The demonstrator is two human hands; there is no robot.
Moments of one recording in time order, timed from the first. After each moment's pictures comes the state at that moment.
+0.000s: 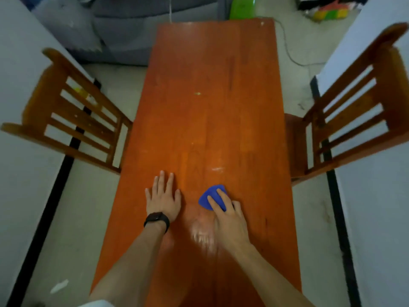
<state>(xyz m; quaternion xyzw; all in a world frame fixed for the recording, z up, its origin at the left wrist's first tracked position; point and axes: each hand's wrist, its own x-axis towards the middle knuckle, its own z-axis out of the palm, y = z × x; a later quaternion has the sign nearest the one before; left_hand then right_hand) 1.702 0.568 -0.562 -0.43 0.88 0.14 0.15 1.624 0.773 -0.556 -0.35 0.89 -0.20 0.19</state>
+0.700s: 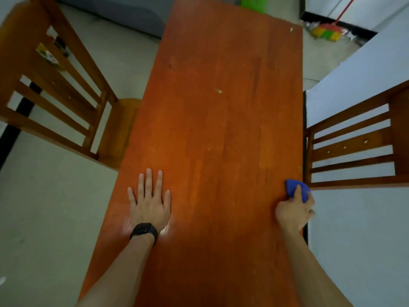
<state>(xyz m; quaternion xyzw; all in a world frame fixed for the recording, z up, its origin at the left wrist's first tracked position) 1.735 0.493 -0.614 -0.44 0.88 0.15 0.07 1.490 0.759 -0.561 0.12 0.98 -0.11 0.10</state>
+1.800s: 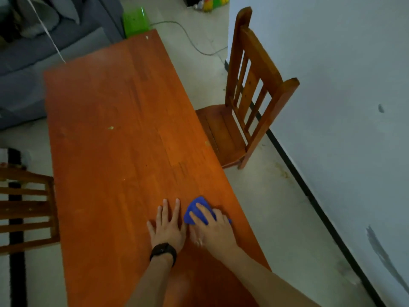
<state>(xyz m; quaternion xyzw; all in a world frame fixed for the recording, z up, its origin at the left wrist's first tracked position) 1.624 0.692 -0.552 -0.23 0.92 0.12 0.30 1.600 0.859 -0.566 -0.28 0.93 -0.17 0.18</state>
